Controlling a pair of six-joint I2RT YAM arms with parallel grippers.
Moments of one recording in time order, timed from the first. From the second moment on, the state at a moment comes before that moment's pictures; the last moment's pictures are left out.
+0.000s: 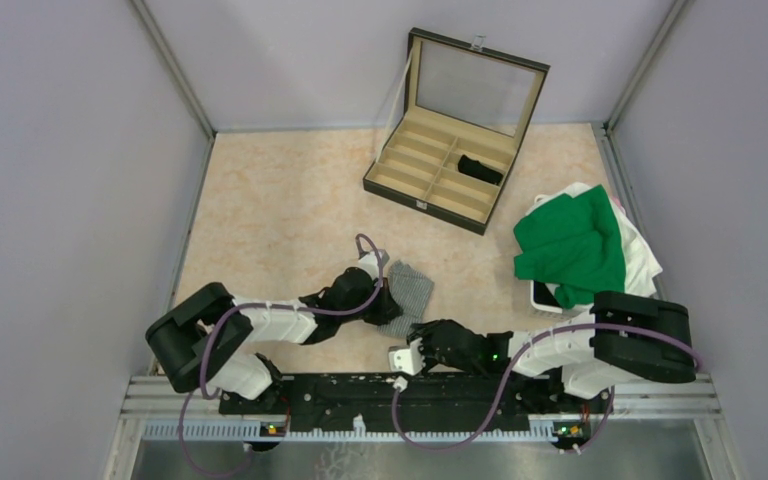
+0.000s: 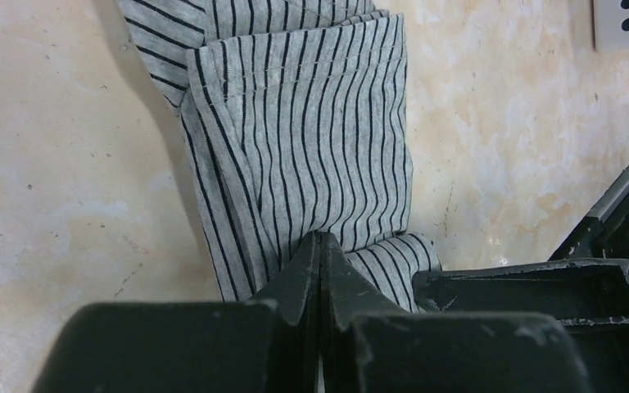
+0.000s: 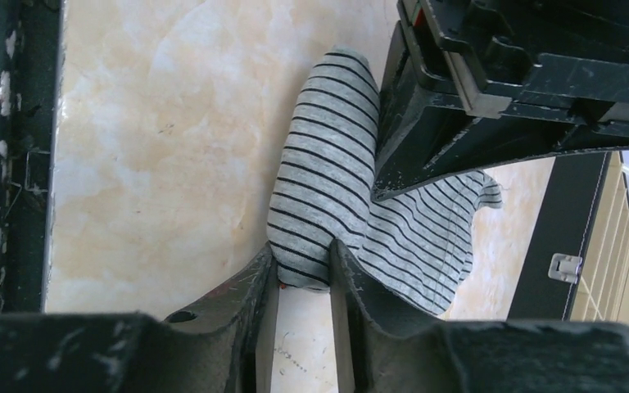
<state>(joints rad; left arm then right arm) -0.87 1.44 0.39 0.42 0.07 -0.68 1.35 1.40 0.32 0.48 0.23 -0.79</state>
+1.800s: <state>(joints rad) -0.86 1.27 0.48 0.10 0.04 -0.52 1.18 1.30 0.31 0.49 -0.16 -0.13</state>
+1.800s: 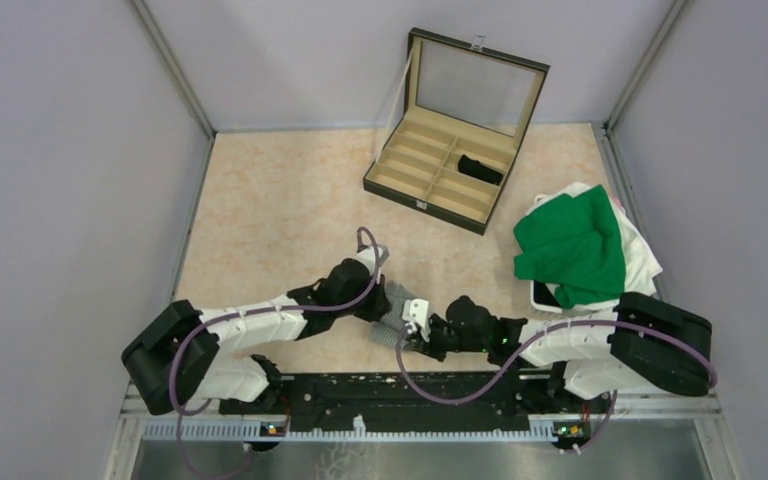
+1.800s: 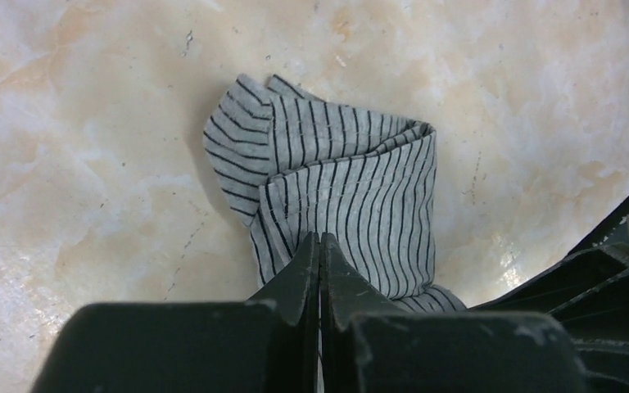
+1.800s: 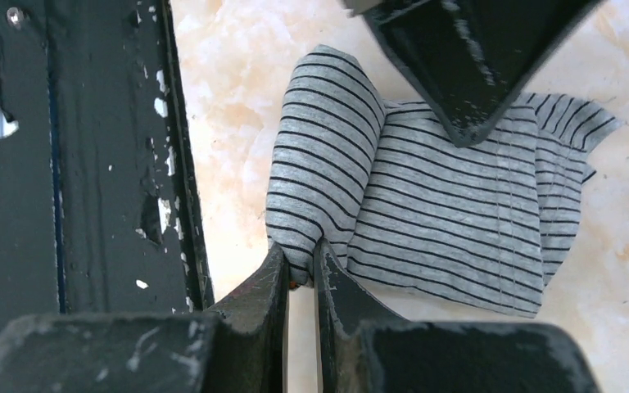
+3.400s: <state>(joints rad) -0.85 1.01 0.48 -0.03 -0.02 -0.51 0.76 1.63 0.54 0.41 -0.57 0.52</state>
